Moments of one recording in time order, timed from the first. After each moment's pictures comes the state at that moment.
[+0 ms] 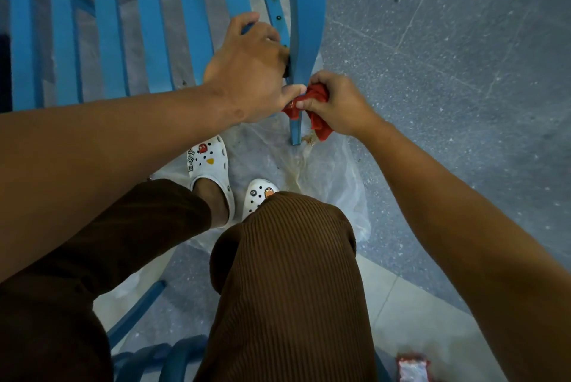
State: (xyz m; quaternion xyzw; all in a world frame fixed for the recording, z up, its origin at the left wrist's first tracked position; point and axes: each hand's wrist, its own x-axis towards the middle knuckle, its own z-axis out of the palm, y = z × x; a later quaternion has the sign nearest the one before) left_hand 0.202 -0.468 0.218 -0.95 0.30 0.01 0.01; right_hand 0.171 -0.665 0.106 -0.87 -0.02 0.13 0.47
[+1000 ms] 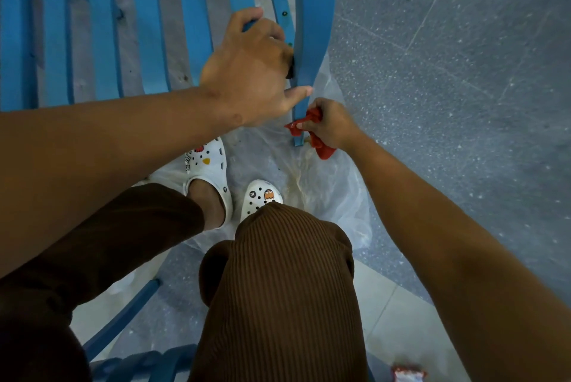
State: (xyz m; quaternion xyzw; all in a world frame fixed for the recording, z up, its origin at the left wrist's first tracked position) left_hand 0.198 -0.470 0.224 -0.96 0.28 0.02 0.00; right_hand 0.173 -0.655 0.031 -0.86 0.07 0.24 0.44
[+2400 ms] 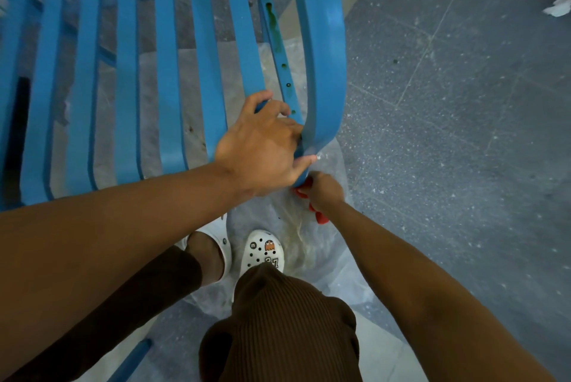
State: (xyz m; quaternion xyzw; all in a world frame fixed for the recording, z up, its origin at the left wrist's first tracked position) left_hand 0.206 -0.470 0.217 -0.95 0.32 0.05 0.04; right_hand 0.159 -0.627 0.004 -0.86 0.18 0.33 0.35
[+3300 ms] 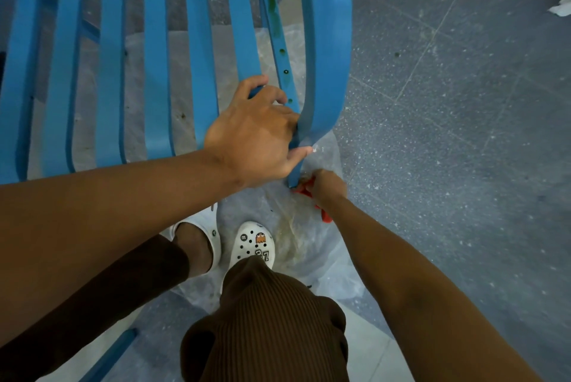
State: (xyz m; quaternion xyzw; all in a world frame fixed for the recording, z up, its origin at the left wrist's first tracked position) left_hand 0.206 -0.470 0.218 -0.95 0.32 0.04 0.04; right_hand 0.158 -0.645 -0.013 -0.89 0.18 0.34 0.26
